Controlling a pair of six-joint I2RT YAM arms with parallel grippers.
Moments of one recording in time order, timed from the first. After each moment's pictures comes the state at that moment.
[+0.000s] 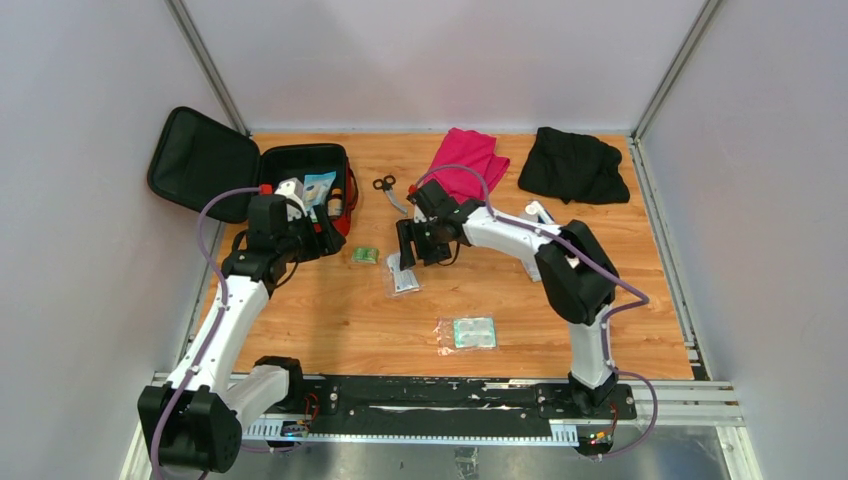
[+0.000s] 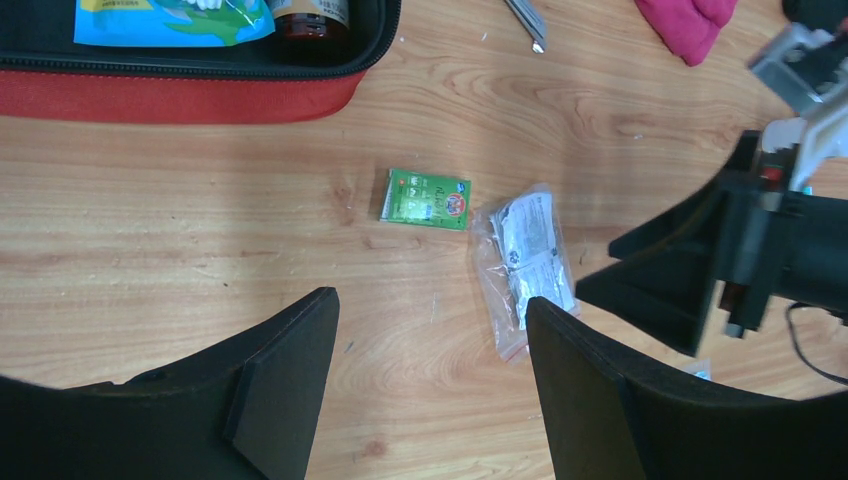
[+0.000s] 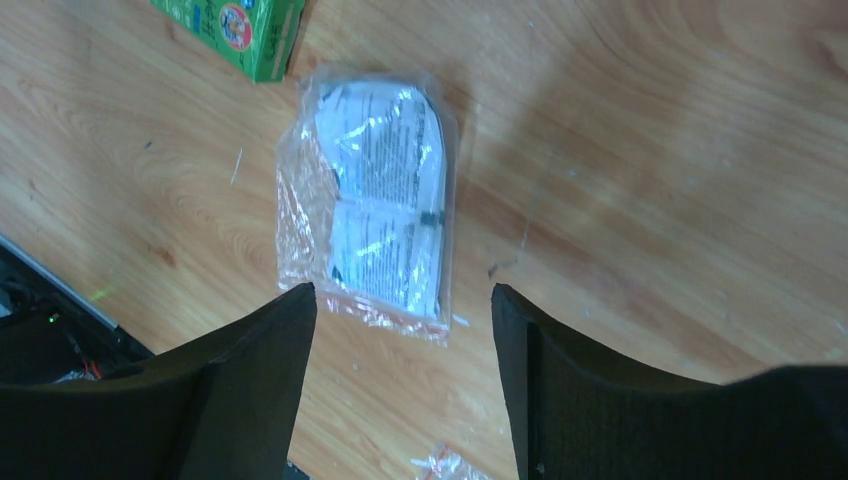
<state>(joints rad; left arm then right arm) -0.08 0.99 0.78 -0.44 0.20 -0.37 0.76 1.94 1.43 -0.48 -0.24 0.46</state>
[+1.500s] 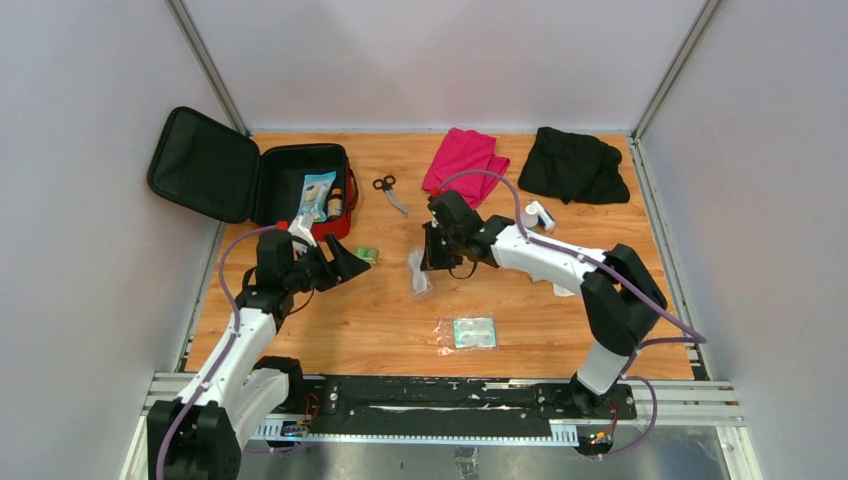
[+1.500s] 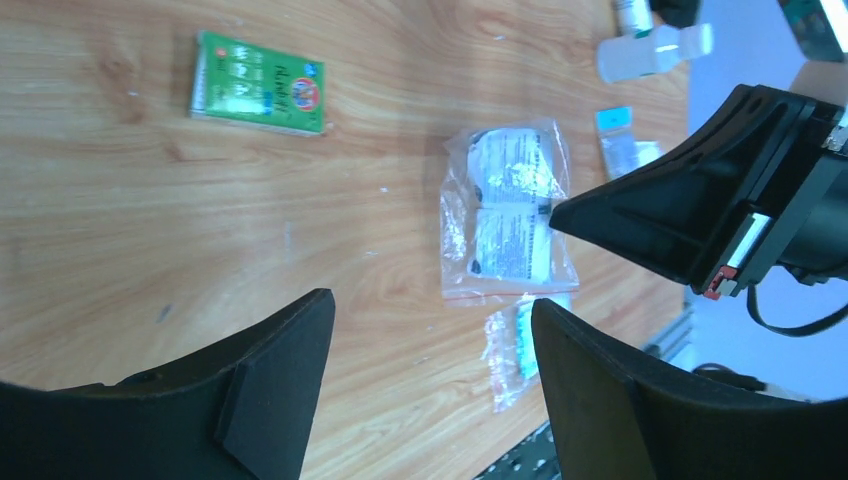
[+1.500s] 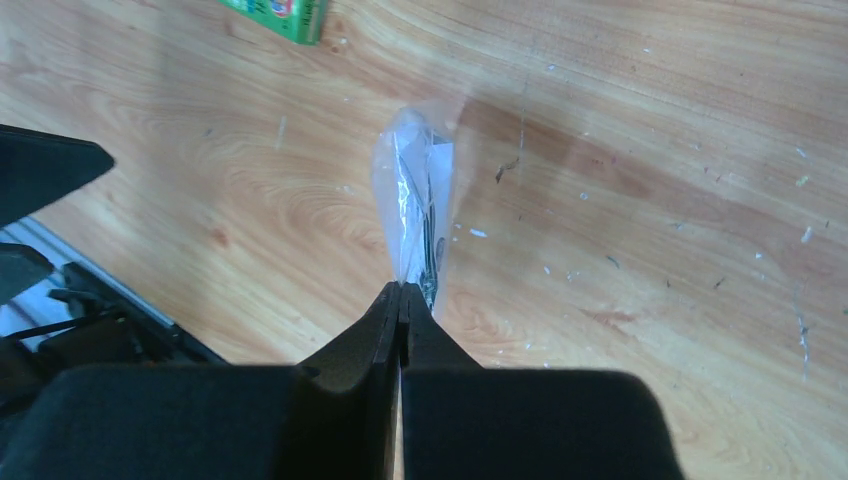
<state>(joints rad) -0.08 0.90 0.46 -0.18 0.52 -0.59 0.81 1.73 1.22 -0.39 -0.12 0.60</state>
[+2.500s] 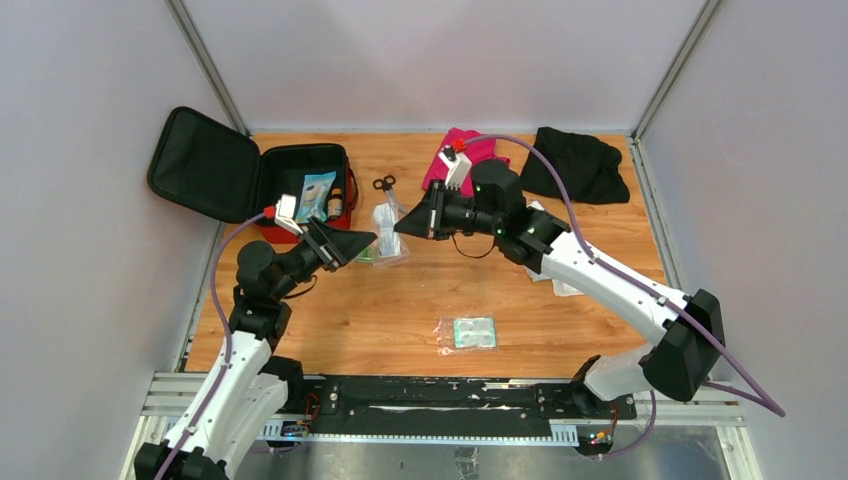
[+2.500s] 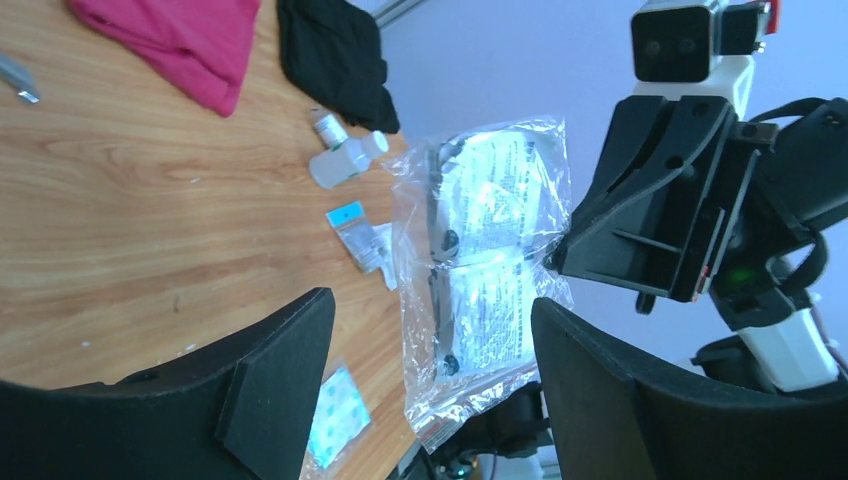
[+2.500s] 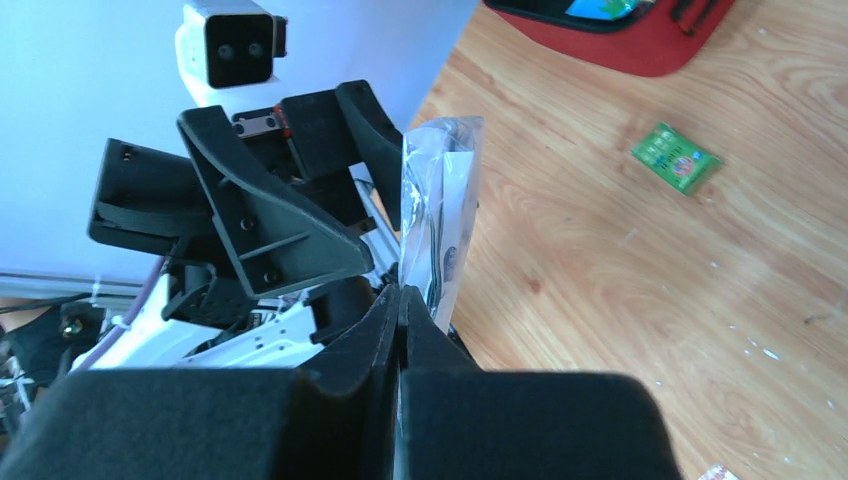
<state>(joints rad) -0.17 0.66 0.41 0.27 0.59 -1.02 0.81 1.39 1.23 -0.12 -0.38 0.76</state>
